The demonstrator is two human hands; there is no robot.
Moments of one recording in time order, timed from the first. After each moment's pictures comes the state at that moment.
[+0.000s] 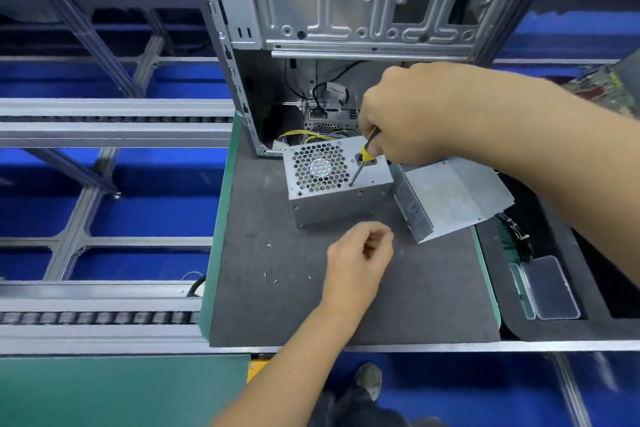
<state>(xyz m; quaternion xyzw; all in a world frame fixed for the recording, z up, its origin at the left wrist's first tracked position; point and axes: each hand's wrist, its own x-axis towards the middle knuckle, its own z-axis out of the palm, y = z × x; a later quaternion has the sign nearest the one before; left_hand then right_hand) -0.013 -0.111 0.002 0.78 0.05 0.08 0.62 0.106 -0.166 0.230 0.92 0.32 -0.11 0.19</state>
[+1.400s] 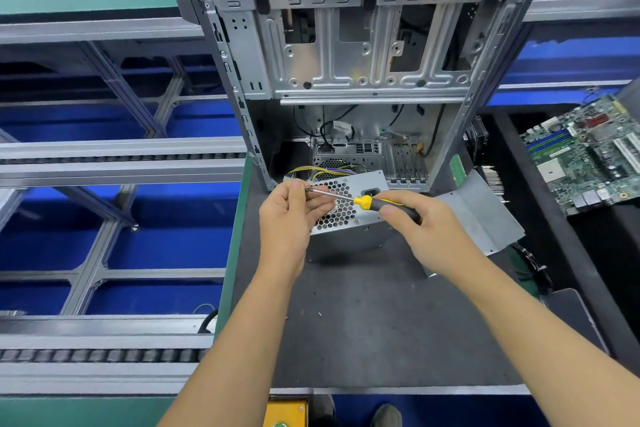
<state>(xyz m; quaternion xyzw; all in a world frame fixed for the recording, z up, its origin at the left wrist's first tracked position) 0.073 -0.022 0.061 0.55 0.18 0.10 0.81 0.081 -0.217 0.085 0.83 0.12 -0.06 -0.54</state>
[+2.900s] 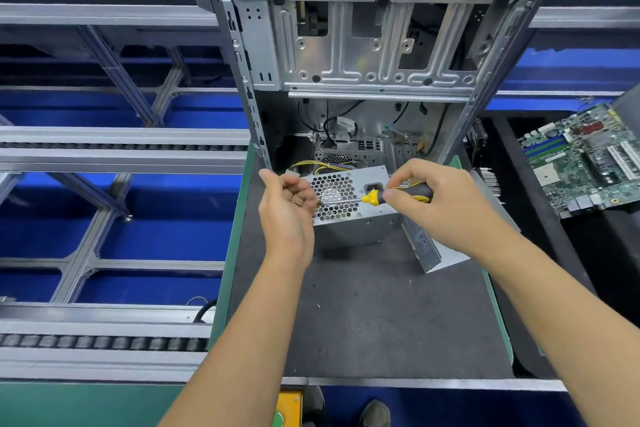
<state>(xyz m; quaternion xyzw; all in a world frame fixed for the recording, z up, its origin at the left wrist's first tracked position) 0.073 -0.021 0.067 0.36 0.27 0.14 0.88 0.083 -0.219 0.132 0.89 0.14 -0.06 -0.44</state>
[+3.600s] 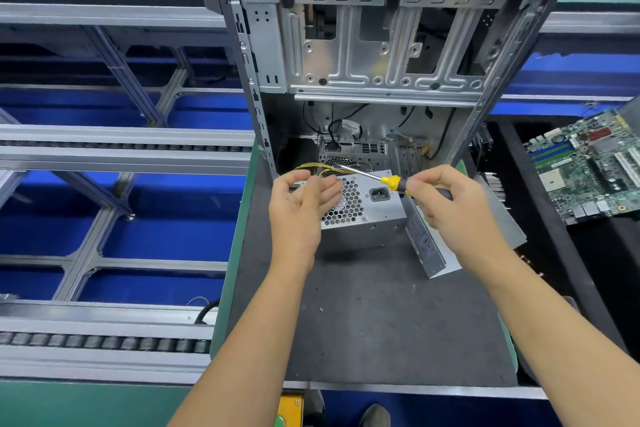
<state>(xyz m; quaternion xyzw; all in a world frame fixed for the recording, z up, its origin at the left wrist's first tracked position) 0.068 -0.026 0.061 0.50 0.16 0.14 0.84 0.087 -0.221 0.108 0.80 0.01 -0.01 -0.60</state>
